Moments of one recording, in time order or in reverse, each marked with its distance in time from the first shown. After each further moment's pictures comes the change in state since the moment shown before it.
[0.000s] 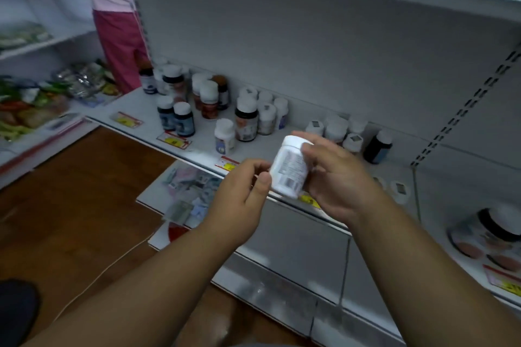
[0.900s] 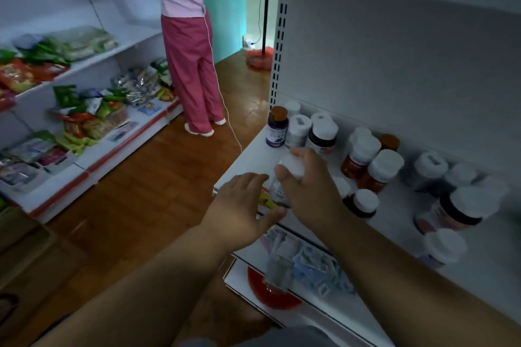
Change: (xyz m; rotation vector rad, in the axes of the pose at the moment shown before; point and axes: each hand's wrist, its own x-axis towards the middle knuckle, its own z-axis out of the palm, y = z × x) left_hand 0.174 -0.273 -0.343 0.728 -0.199 0.017; right_hand 0.327 0.157 0.317 -0.939 0.149 -0.265
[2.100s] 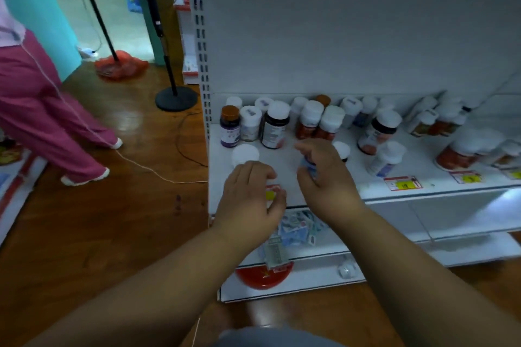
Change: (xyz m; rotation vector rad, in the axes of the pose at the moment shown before) left_hand 0.032 -0.048 -0.038 -0.459 0.059 0.511; right_hand -0.042 -0.039 0.039 -0.443 0.478 0.020
